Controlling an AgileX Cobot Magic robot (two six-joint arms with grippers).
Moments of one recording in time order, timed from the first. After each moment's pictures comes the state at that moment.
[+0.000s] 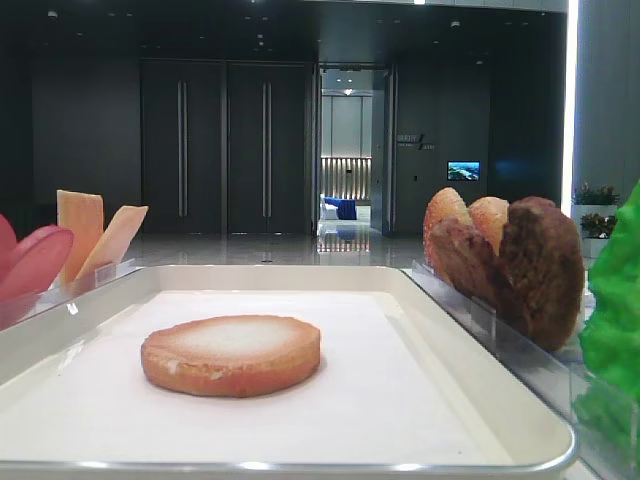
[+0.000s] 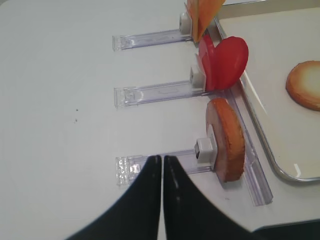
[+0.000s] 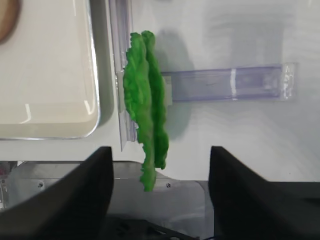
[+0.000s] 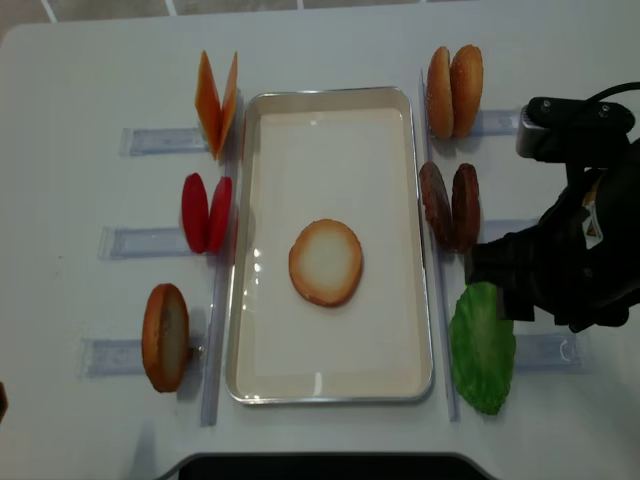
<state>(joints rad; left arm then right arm) -0.03 -0.02 -0.47 0.01 1.11 0.08 0.70 1.23 -0.94 0.02 1.22 0.69</state>
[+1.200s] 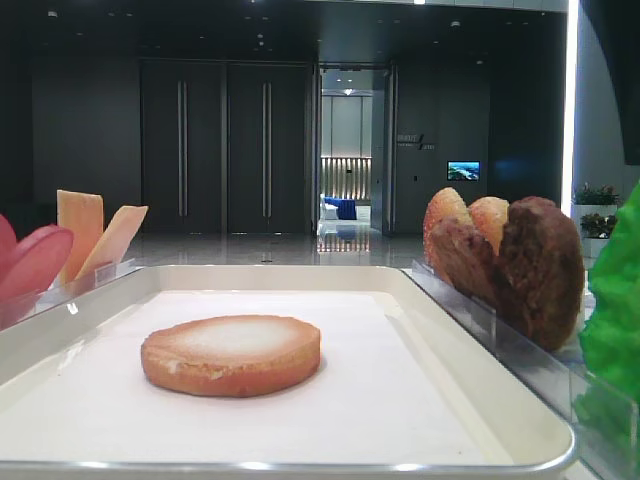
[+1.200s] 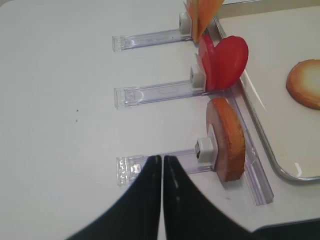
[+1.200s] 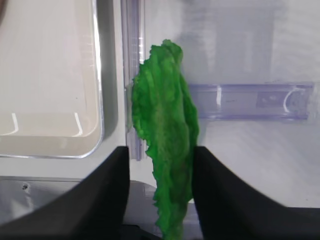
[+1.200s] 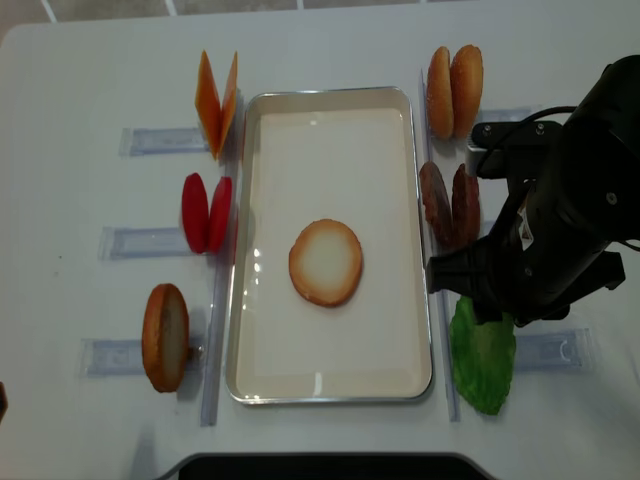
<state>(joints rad) -0.03 -0.02 -0.47 0.01 1.11 0.09 0.73 1.38 -0.94 0.01 1.12 0.67</state>
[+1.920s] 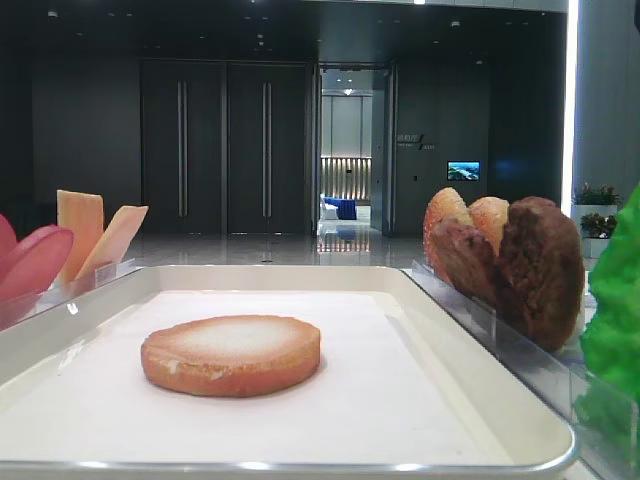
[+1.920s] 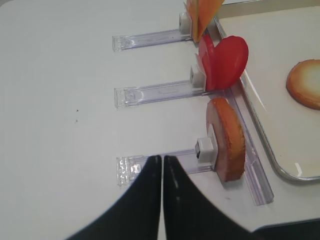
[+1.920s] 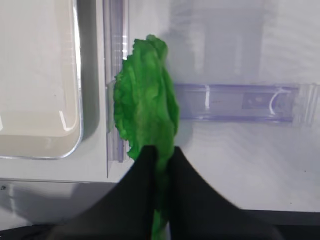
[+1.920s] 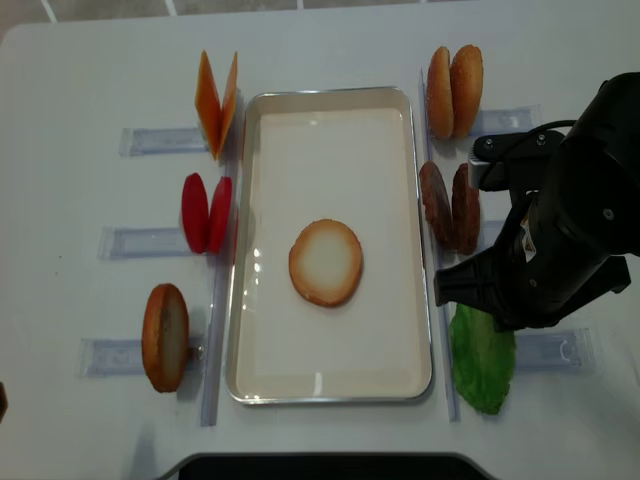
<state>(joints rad) -0.03 -0.02 -0.47 0.01 1.11 0.09 0.73 1.38 -0.91 -0.01 1.11 0.65</state>
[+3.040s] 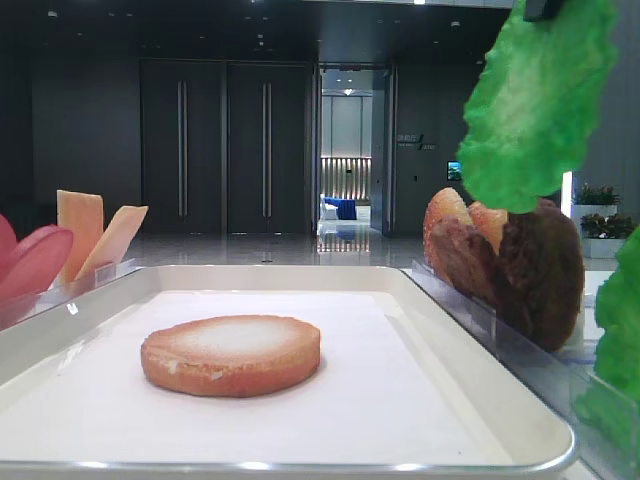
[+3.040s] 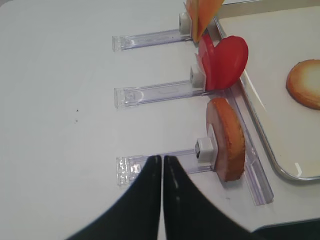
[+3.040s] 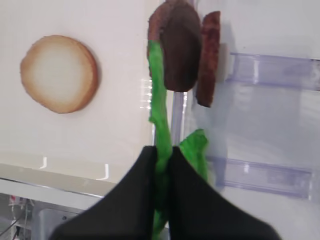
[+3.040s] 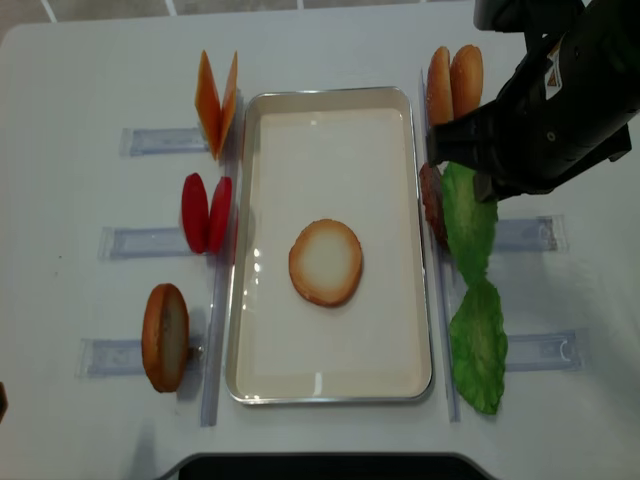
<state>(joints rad) -0.03 -0.02 -0.47 0.01 1.11 0.09 0.61 1.39 -1.20 0.07 1.14 0.45</state>
